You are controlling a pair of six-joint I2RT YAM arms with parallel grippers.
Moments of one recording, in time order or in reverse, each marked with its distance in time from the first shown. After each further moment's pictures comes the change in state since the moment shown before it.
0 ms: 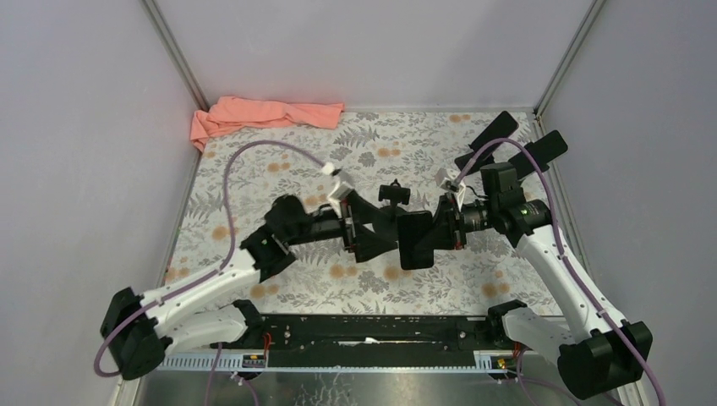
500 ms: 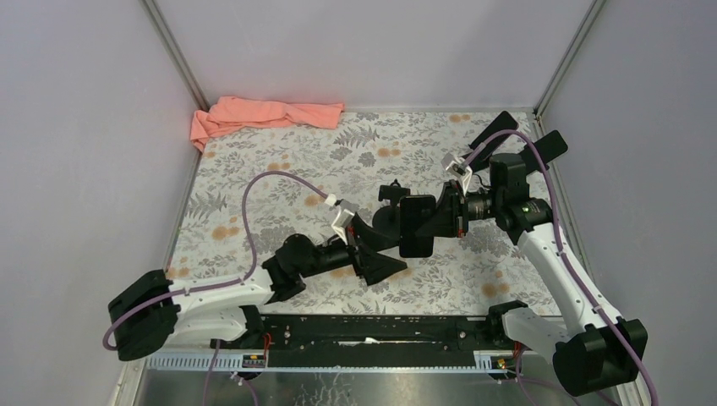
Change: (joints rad) left arm -0.190 -0.025 -0.367 0.521 -0.315 -0.206; right arm -0.078 0.003 -0.035 0.282 -0.093 0.307
